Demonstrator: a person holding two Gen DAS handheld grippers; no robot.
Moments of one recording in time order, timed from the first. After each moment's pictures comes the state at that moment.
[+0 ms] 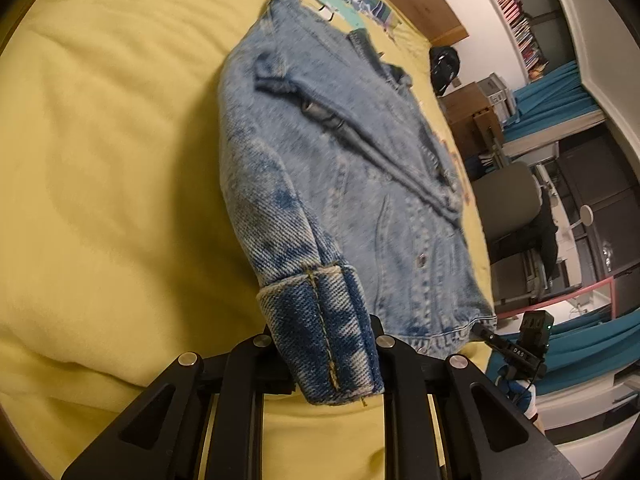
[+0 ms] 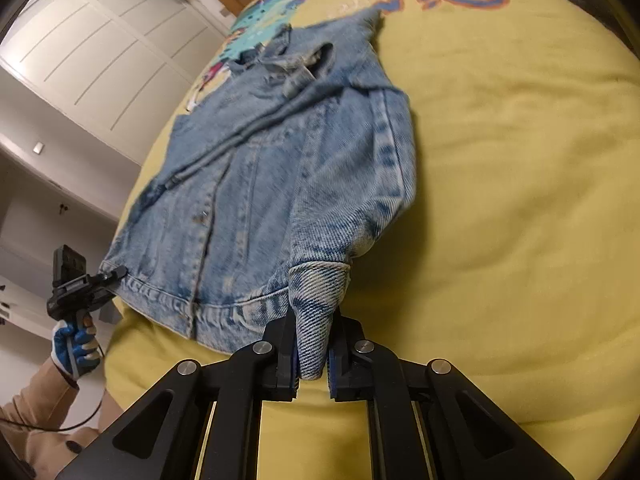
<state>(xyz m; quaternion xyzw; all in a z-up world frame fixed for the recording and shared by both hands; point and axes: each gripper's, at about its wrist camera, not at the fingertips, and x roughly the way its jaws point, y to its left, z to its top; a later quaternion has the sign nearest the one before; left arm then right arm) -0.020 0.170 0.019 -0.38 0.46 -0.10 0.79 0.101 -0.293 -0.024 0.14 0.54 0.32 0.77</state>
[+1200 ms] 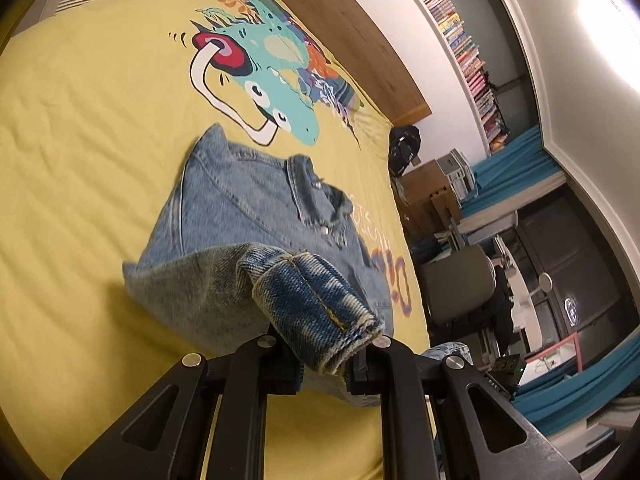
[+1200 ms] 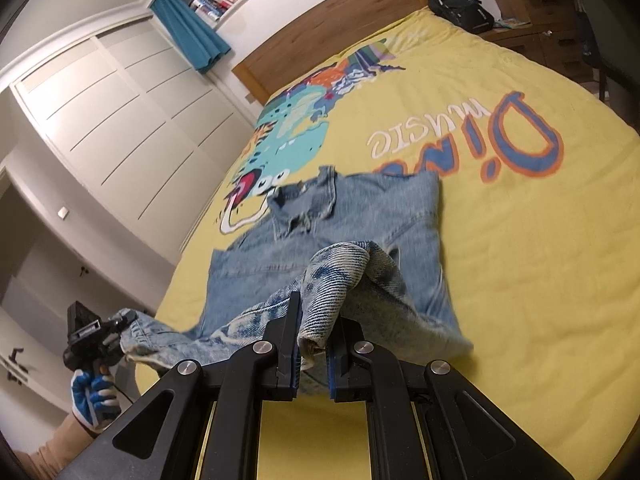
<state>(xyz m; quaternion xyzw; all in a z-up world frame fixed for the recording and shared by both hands) 0.101 0.228 0.109 -0.44 0.33 -0.10 0.83 0.231 -0.255 0.090 0.21 0.41 0.32 0.83</state>
